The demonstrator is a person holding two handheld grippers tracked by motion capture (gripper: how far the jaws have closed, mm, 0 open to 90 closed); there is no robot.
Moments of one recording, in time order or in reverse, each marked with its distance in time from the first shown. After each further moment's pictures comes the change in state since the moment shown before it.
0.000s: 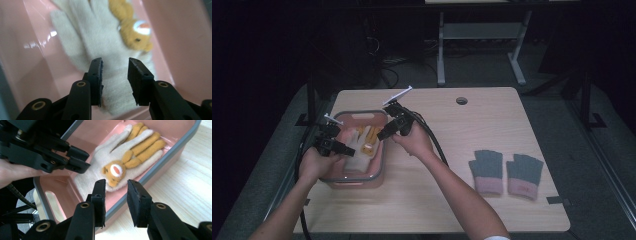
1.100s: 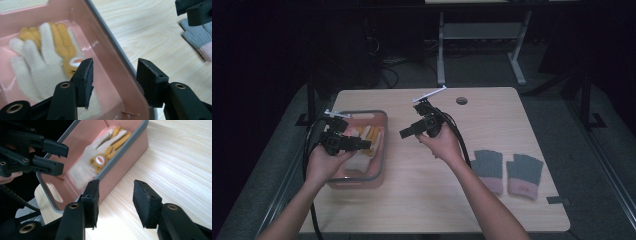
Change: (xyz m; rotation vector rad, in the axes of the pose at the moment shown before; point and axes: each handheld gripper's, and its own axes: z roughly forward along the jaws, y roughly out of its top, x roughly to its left) left arm -0.067 0.004 -0.032 -0.184 -0.109 0.124; right arm -0.025 -0.043 -0.067 -0.103 -0.027 0.046
